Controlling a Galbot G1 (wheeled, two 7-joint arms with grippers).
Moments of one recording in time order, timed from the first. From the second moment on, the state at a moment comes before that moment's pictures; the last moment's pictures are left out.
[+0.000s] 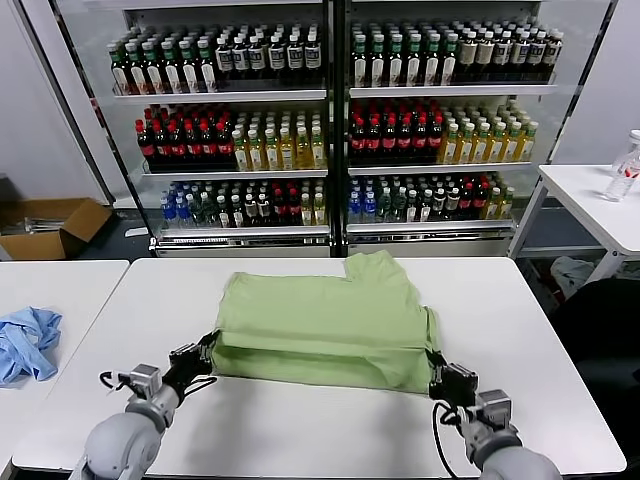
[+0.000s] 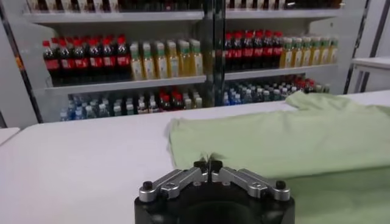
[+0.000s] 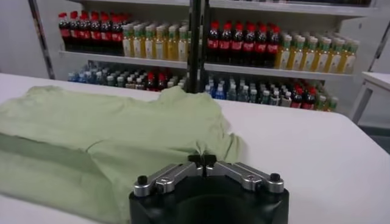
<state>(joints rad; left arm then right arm) 1.22 -1.07 -0.44 -1.78 -0.44 0.35 0.05 -1.36 1.14 0.40 2.06 0.35 -0.53 0.14</state>
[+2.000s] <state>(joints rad) 1.34 -1.08 -0.50 -1.81 -0.47 0.45 0.05 -1.47 1.17 0.41 2.05 0.35 -0.50 0.14</state>
